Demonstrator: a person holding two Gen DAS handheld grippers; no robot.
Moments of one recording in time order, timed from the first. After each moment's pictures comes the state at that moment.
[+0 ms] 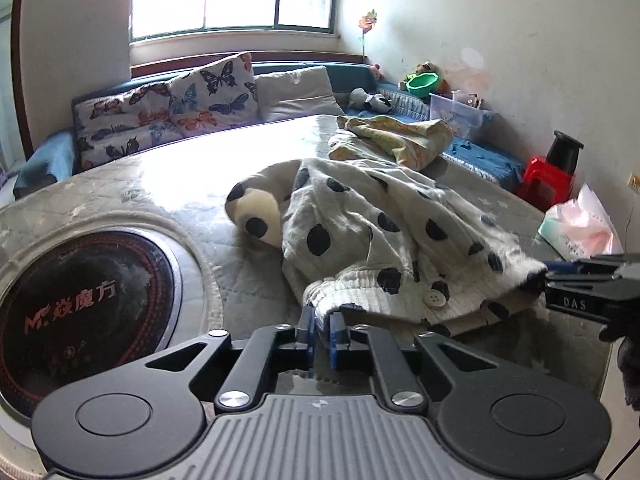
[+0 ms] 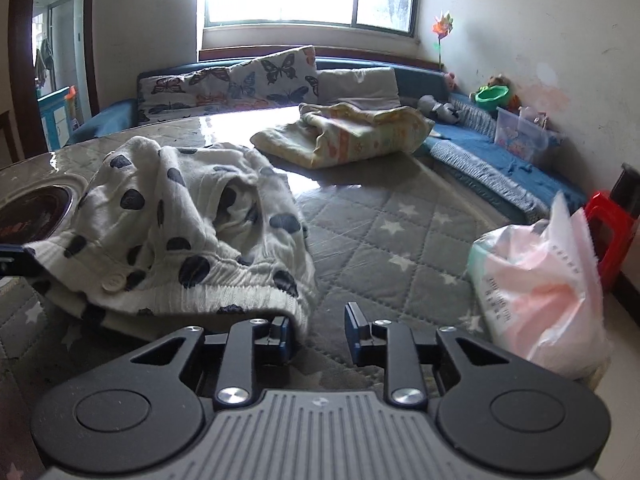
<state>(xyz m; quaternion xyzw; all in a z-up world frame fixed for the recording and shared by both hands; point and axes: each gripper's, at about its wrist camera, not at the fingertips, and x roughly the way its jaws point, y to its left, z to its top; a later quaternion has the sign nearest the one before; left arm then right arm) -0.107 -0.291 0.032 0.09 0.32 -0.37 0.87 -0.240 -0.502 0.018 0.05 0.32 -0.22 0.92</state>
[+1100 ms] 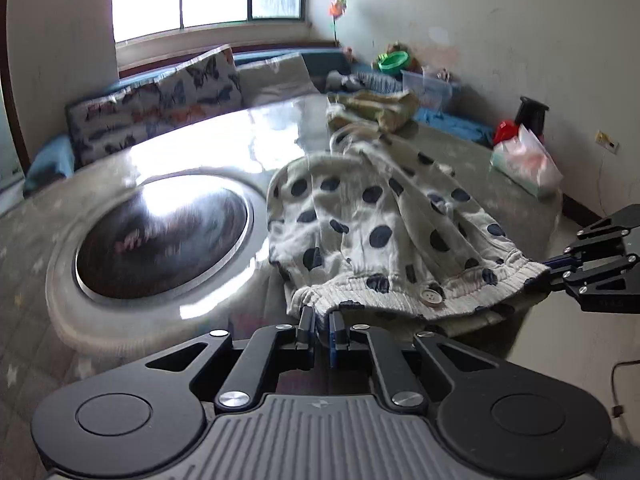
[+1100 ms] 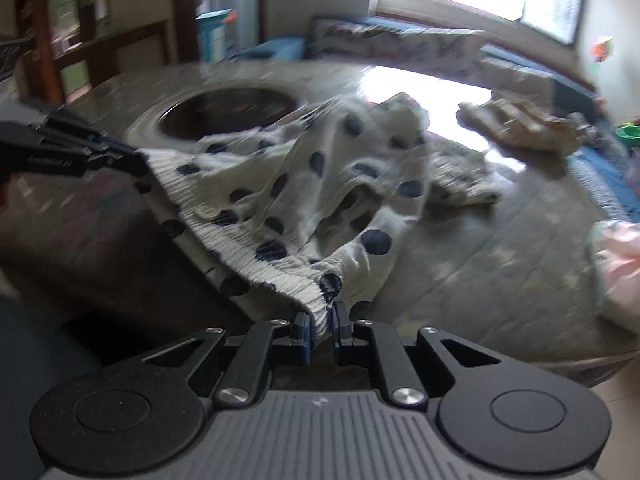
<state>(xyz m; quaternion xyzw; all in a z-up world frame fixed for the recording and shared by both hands) -0.182 -0.149 0.046 0.14 0.33 -0.41 0.84 -0.324 -0.365 0.039 -0.02 0.40 0.02 0.91</state>
